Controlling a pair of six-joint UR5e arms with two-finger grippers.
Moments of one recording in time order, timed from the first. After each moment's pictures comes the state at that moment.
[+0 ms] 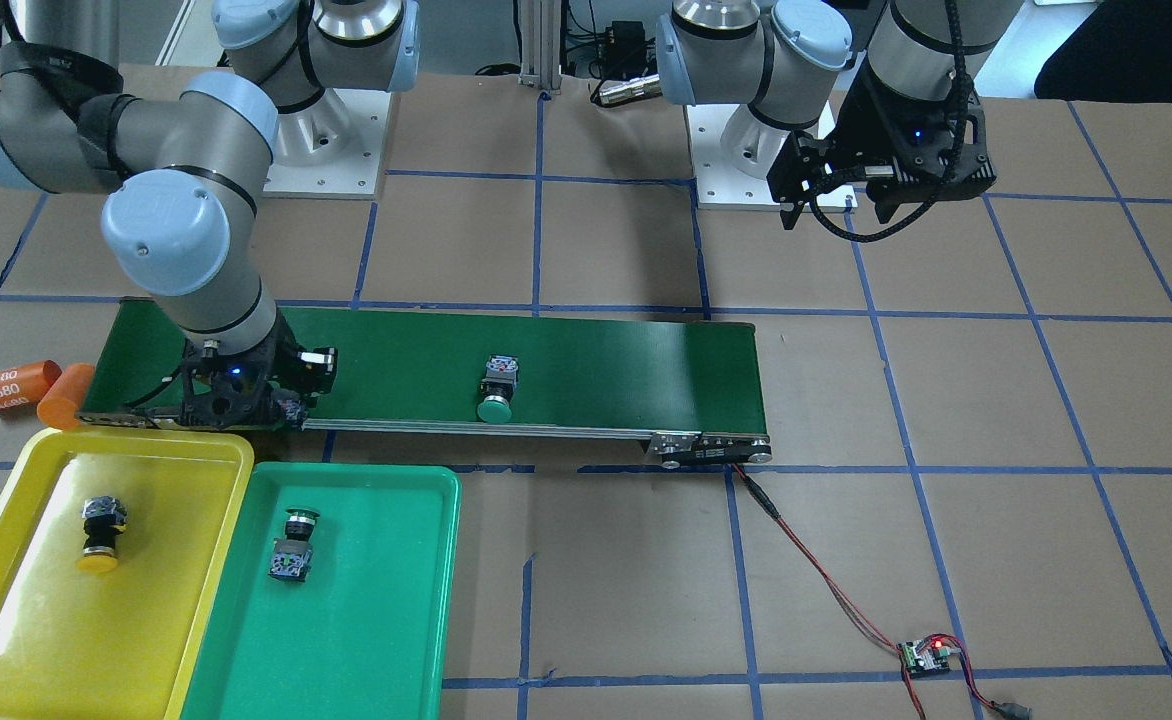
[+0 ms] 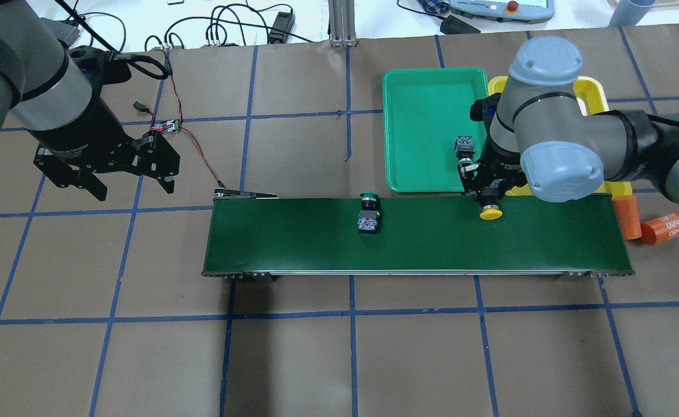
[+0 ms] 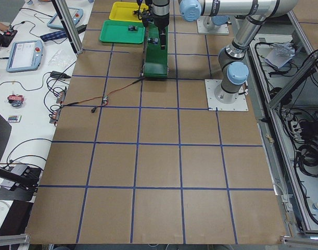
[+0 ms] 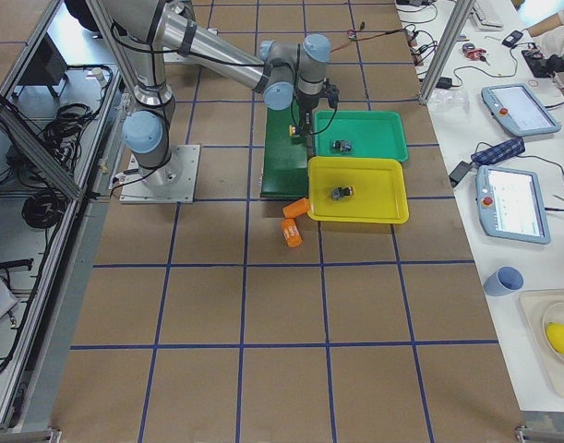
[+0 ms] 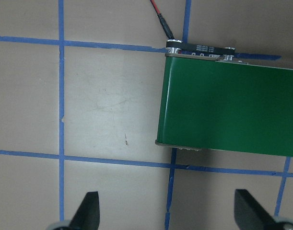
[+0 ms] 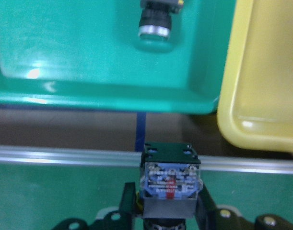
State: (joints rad) left arm -1.50 -1.44 -1.71 -1.62 1.60 -0.02; right arm 1.53 -1.33 1.85 -2.04 -1.62 -0.10
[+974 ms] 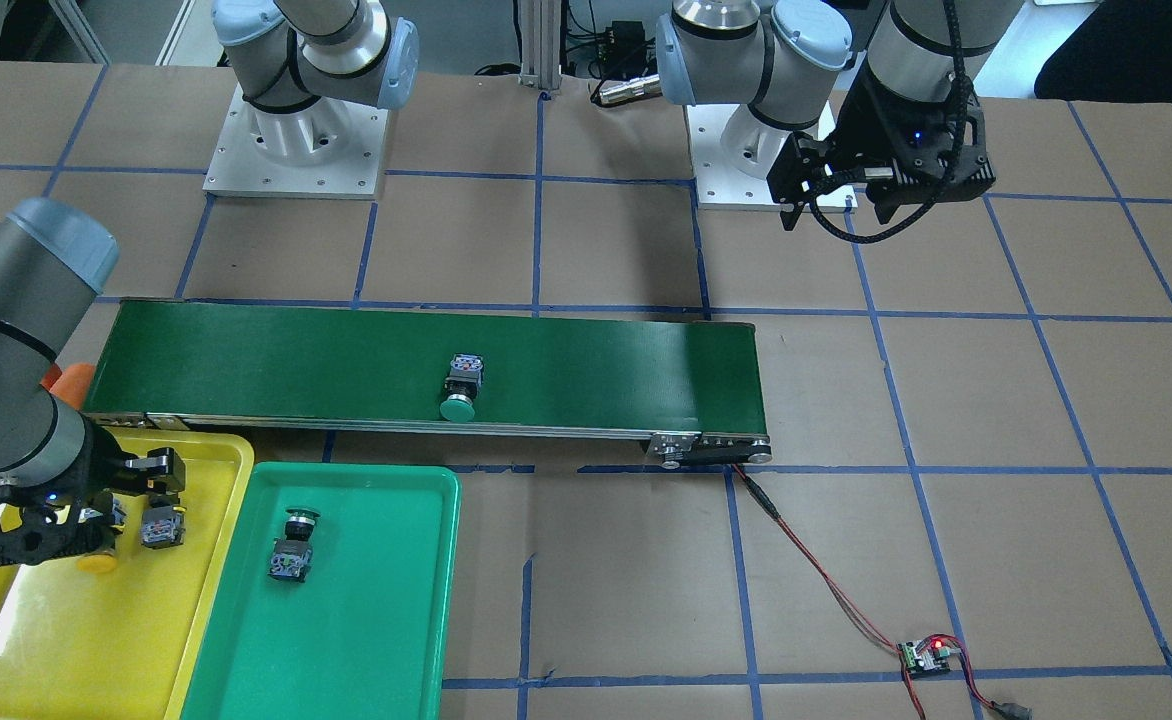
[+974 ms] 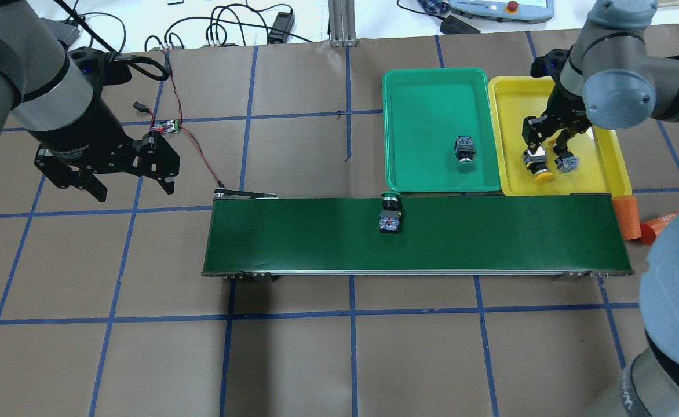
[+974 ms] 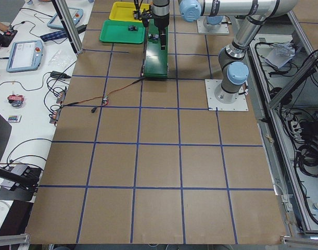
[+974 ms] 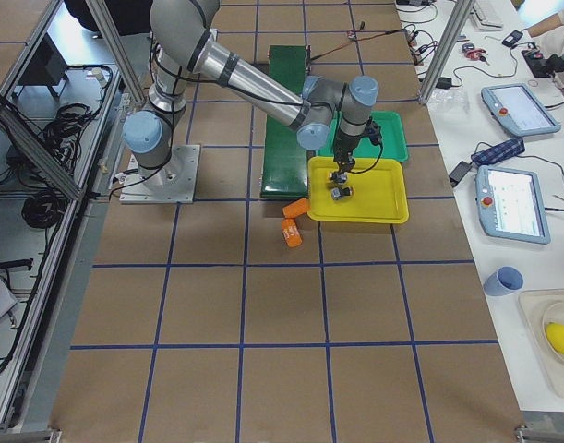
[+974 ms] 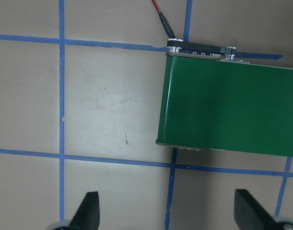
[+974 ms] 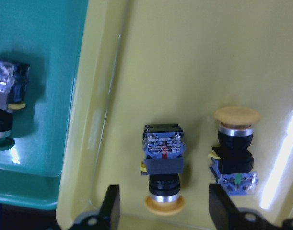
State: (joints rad) left arm -1.50 -1.44 -1.71 -1.62 1.60 -0.02; right arm 1.33 -1.14 1.64 -2.01 -1.62 -0.42
